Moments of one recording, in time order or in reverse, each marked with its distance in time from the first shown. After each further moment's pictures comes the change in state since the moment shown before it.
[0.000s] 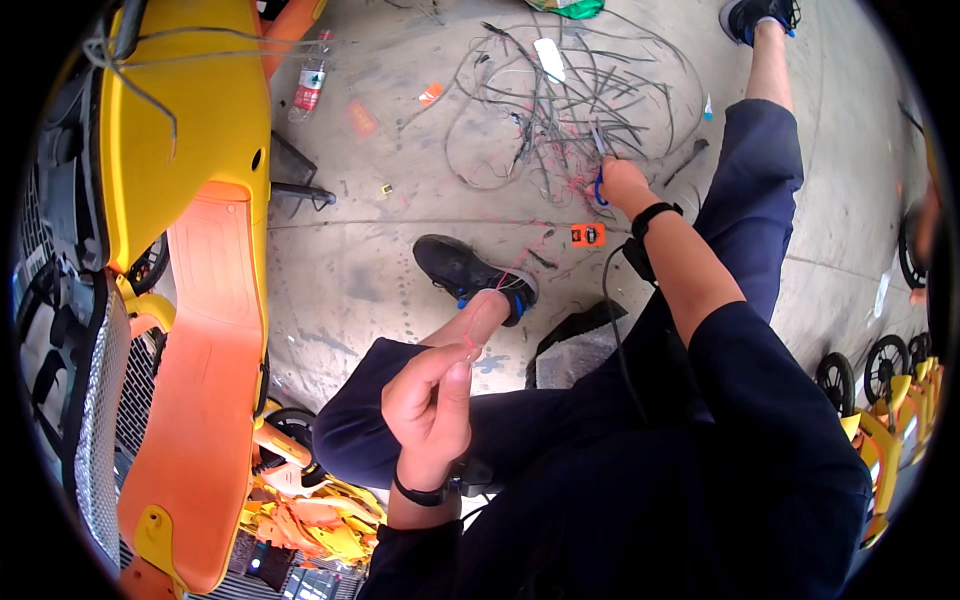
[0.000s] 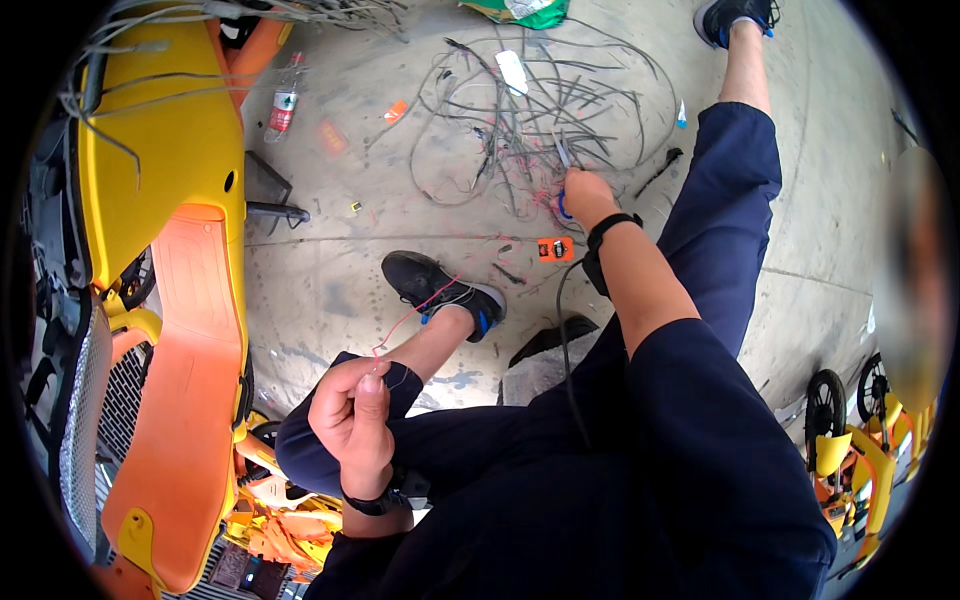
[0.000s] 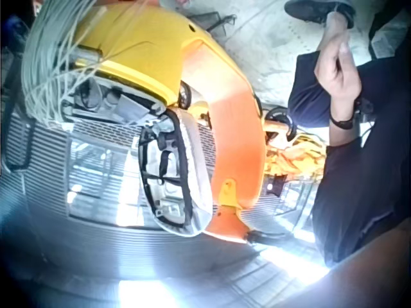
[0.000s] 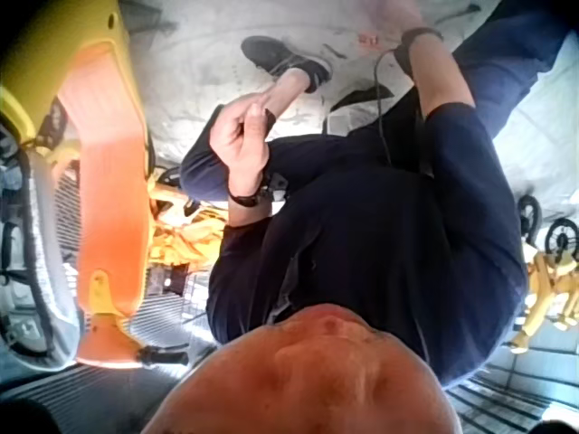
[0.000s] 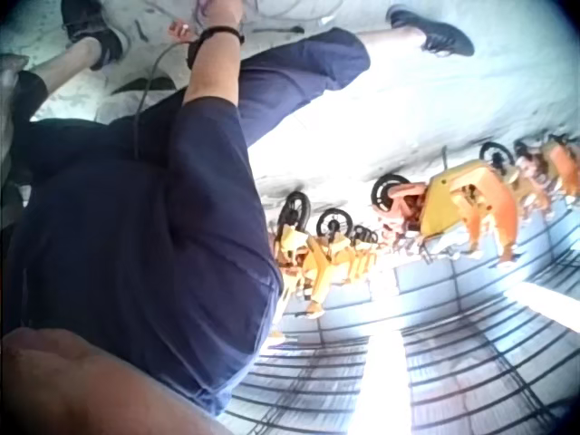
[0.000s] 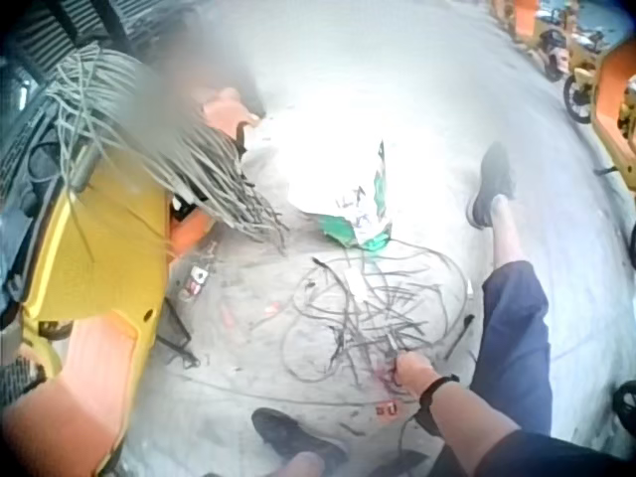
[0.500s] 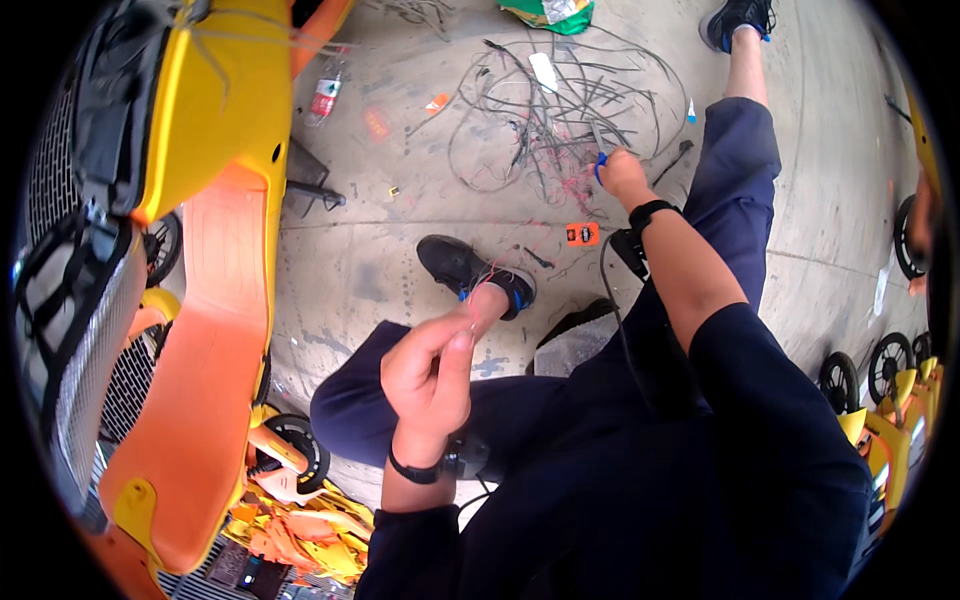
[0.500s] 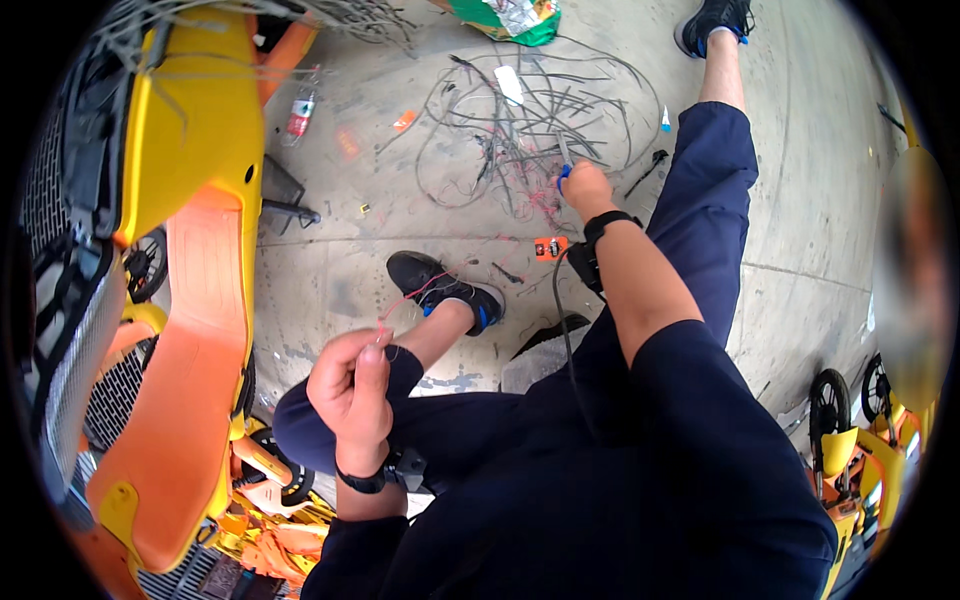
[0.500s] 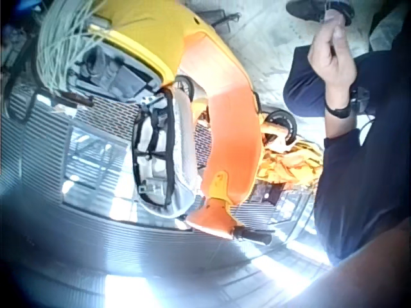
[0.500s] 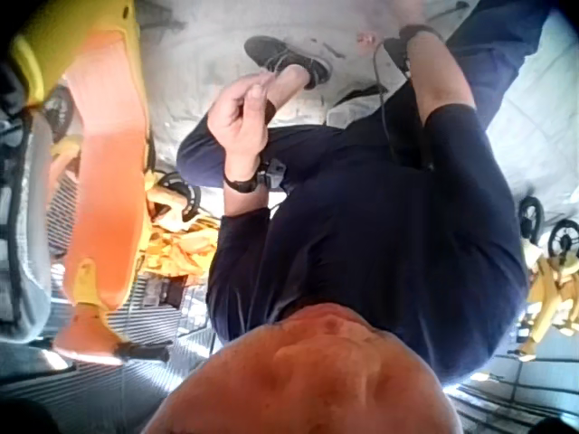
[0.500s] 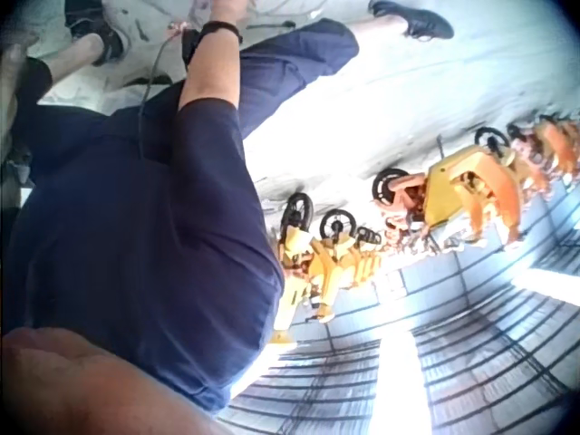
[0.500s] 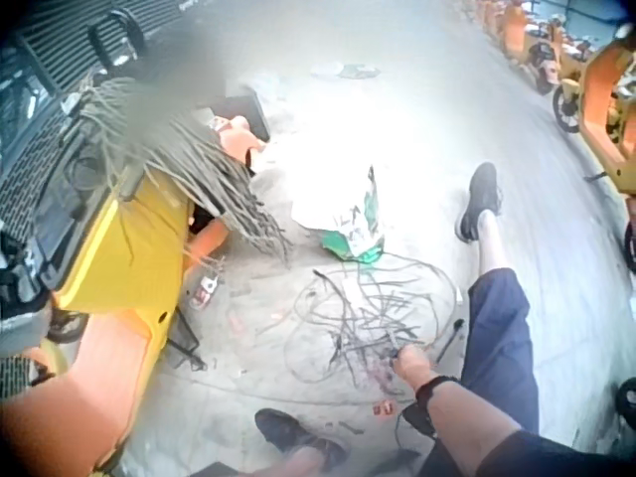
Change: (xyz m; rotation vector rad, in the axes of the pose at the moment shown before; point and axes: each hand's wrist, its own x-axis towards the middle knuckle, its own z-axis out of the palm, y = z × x) left_hand -0.017 -0.001 0.001 -0.008 -0.012 0.263; right_hand 0.001 0.014 0.002 0.304 0.251 0.229
